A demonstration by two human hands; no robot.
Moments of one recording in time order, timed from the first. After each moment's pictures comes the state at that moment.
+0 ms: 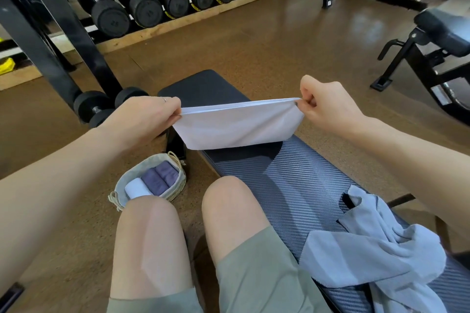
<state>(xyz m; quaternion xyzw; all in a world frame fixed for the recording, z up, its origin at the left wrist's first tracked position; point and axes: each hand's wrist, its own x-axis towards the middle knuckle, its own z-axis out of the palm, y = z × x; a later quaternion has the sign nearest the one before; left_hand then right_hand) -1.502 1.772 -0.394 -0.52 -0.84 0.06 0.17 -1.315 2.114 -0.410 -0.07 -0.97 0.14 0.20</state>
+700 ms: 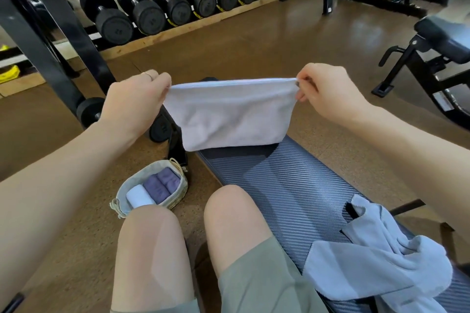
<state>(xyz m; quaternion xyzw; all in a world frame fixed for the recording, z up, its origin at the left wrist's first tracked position) -1.519 1.782 -0.370 -0.41 -0.87 0.04 0.26 -1.341 2.116 -0.375 -0.06 -0.96 0.15 0.23</state>
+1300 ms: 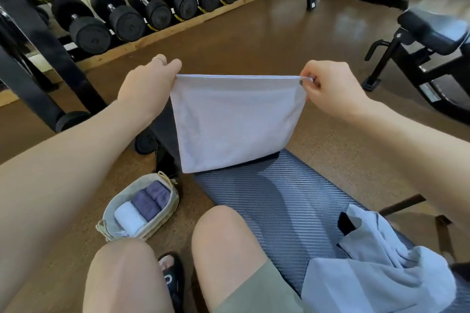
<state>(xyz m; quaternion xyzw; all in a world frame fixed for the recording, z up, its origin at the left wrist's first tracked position) -1.570 1.871 -0.362 -0.41 -0.88 0.06 0.23 -1.354 2.176 -0.384 -0.12 -0.95 0.12 0.26</state>
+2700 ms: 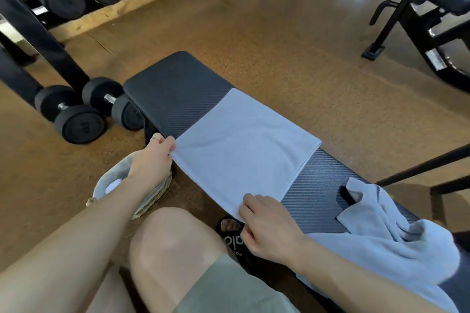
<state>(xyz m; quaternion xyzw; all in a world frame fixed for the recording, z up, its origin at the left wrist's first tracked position) -1.529 1.809 -0.589 -0.31 -0.95 -0.06 -0.07 -1.241 1.973 -0.591 0.01 -0.99 0.13 0.05</state>
